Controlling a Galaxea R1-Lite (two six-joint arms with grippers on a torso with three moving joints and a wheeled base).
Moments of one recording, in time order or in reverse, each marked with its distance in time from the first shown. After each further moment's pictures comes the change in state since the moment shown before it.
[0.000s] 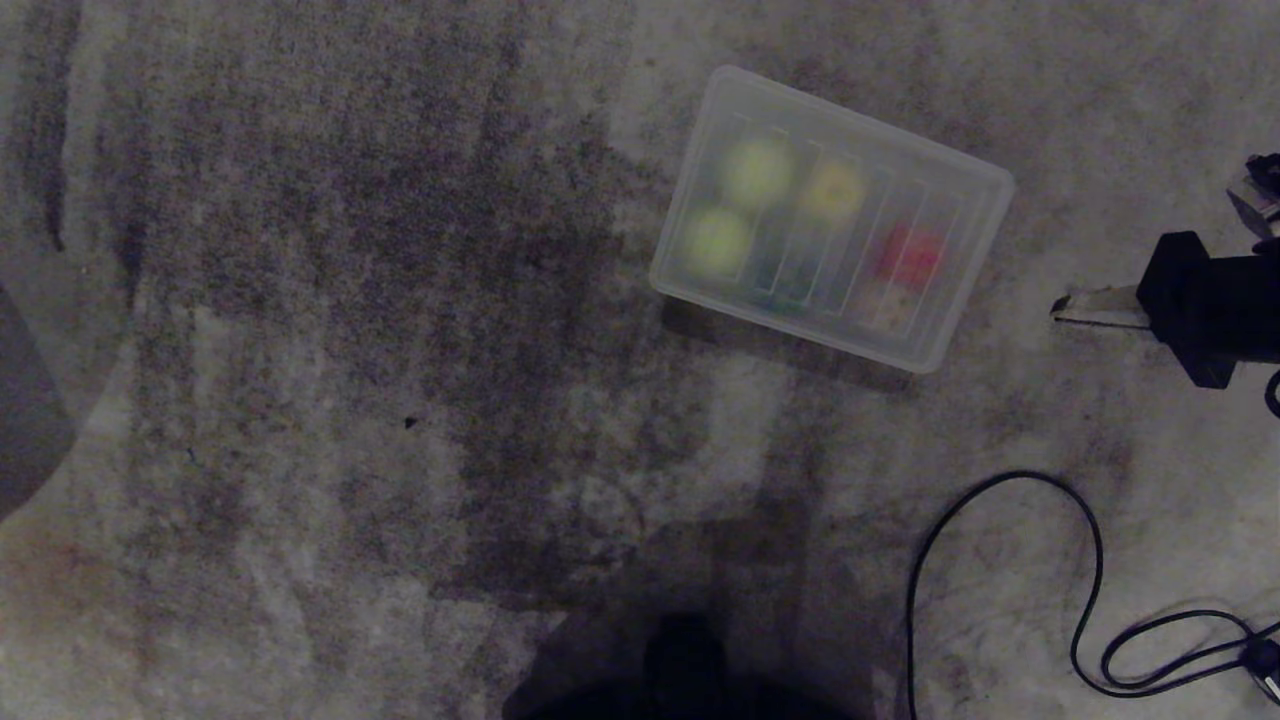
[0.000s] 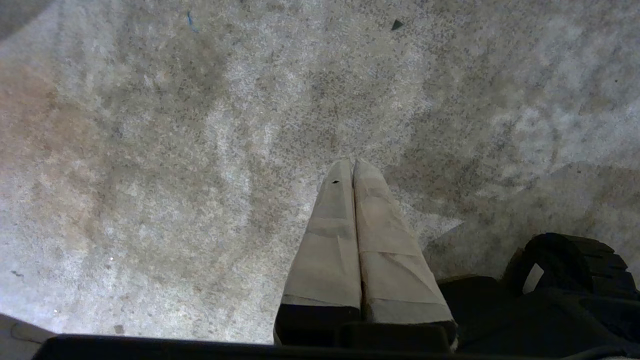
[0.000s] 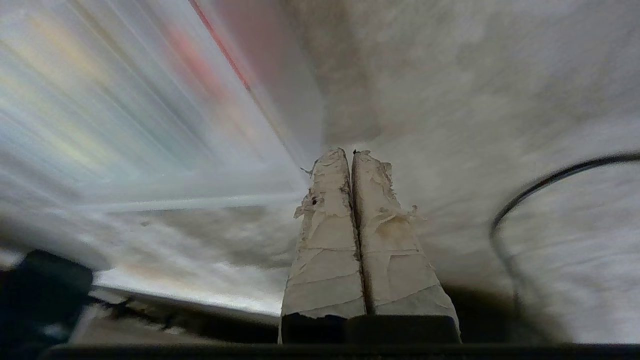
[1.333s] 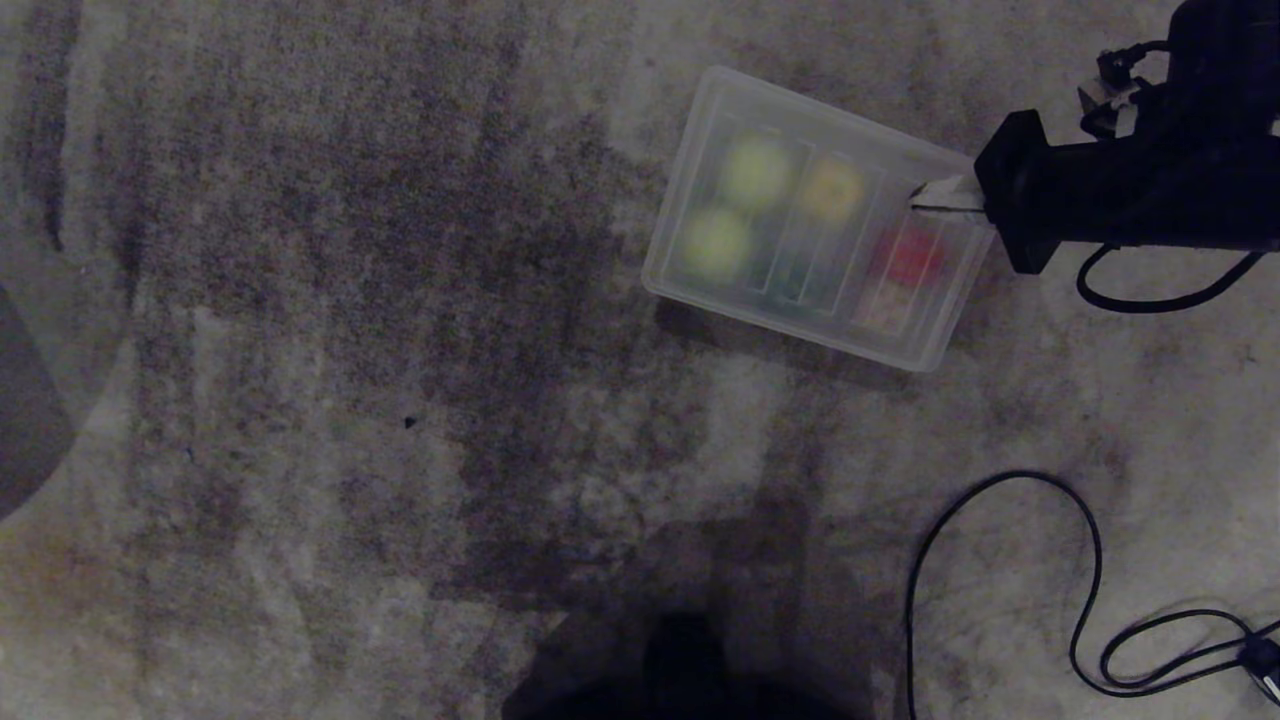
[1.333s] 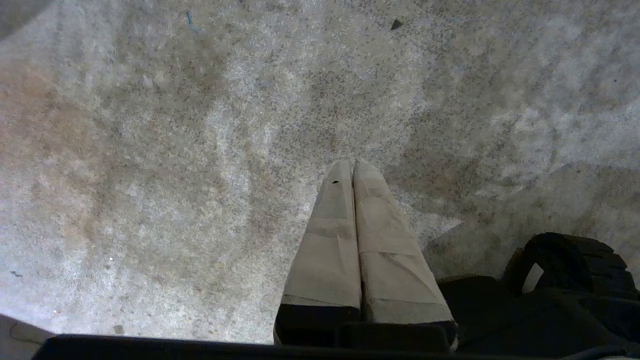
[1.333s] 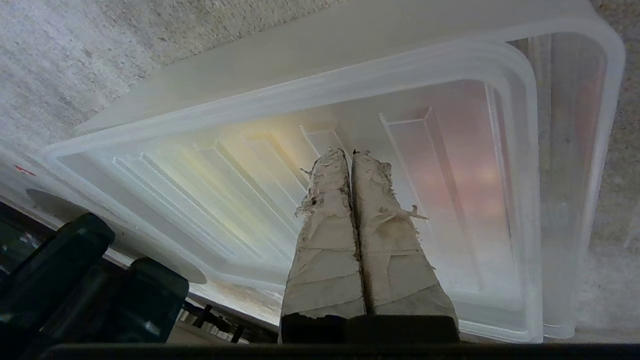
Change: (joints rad) left arm 0.000 0.000 0.000 0.000 0.000 0.000; right arm 0.262 0.255 -0.377 -0.075 -0.157 0.222
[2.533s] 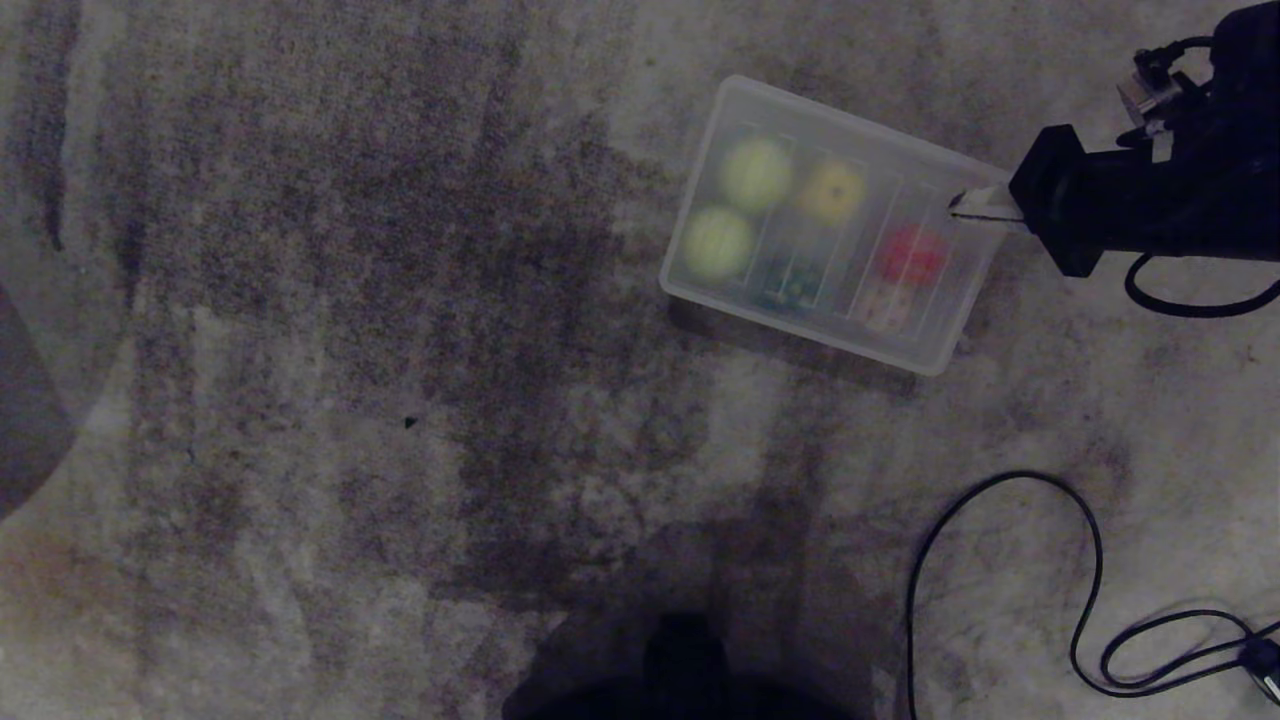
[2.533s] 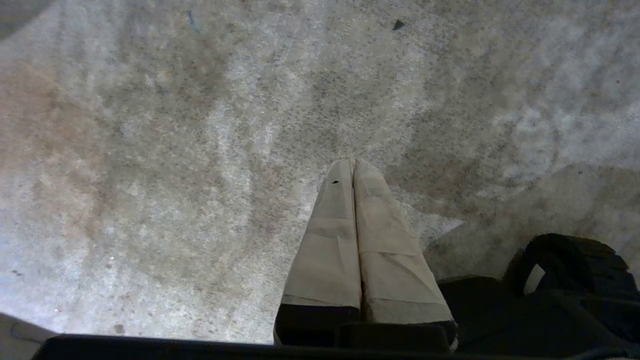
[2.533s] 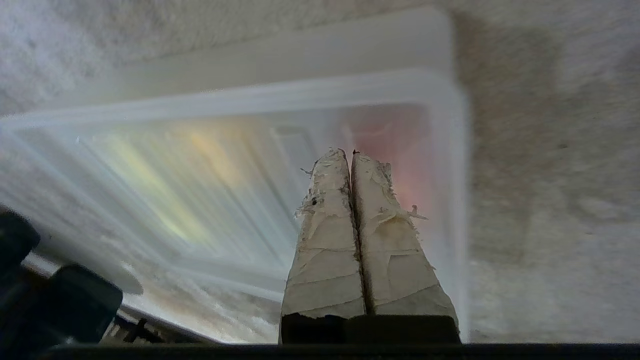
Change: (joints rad) left arm -0.001 0.000 0.000 0.000 0.000 -0.001; right arm -0.069 -0.054 0.066 -0.017 -0.005 -0.160
